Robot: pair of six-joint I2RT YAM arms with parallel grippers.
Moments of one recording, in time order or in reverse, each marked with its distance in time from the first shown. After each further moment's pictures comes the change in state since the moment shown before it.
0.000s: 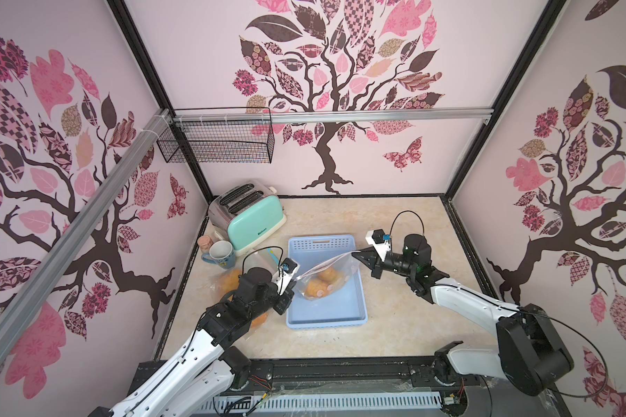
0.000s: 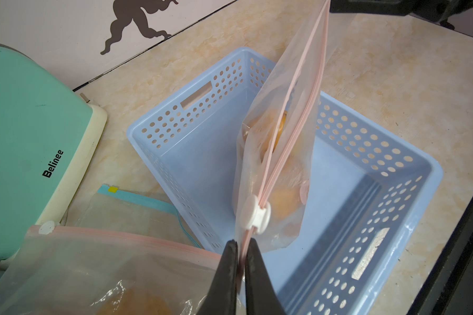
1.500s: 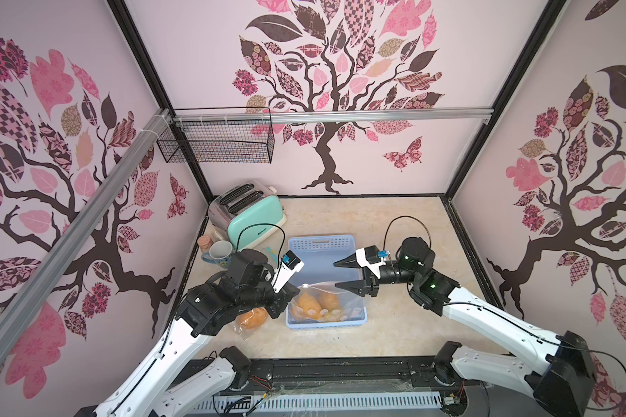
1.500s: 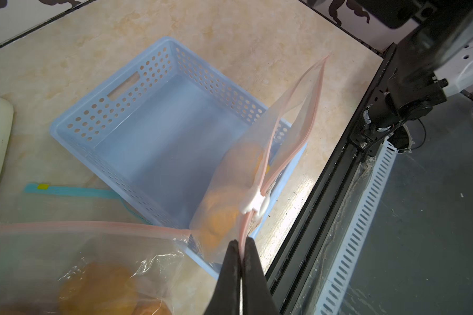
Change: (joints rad) left arm 0.000 0.135 0.449 -0.498 0.283 -0.023; right arm 0.325 -0.187 0.178 -0.207 -0.108 -0.062
